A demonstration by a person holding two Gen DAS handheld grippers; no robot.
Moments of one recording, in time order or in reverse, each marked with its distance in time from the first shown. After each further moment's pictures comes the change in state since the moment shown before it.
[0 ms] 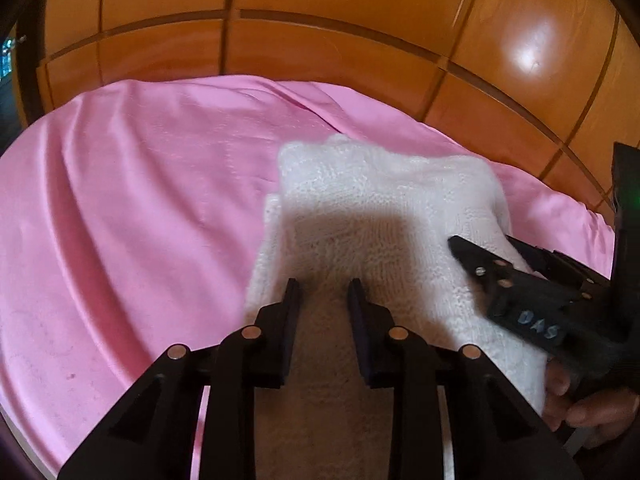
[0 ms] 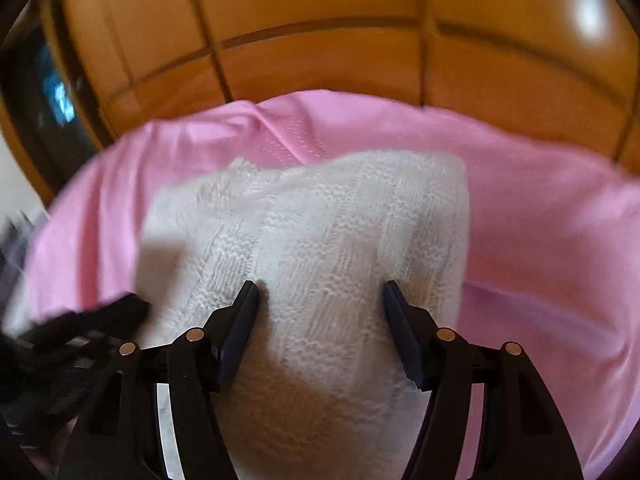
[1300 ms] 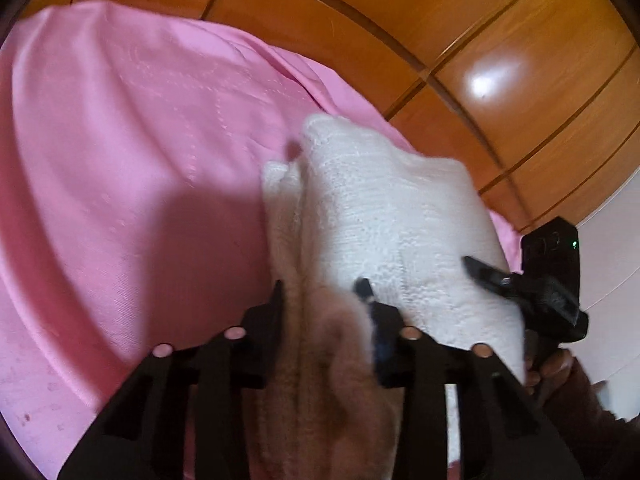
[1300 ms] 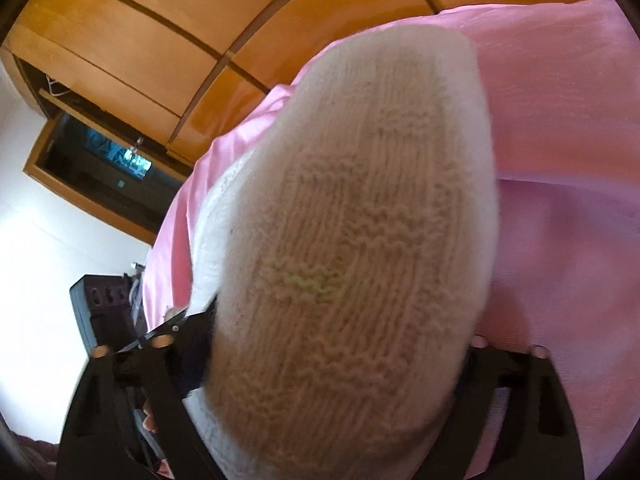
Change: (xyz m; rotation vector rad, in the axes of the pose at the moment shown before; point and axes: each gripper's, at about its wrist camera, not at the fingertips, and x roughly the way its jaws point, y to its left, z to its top) left arm 0.041 0.072 -0.001 -0.156 0.089 -0.413; right arm 0.027 -0.057 -0.021 0.341 0.155 0.537
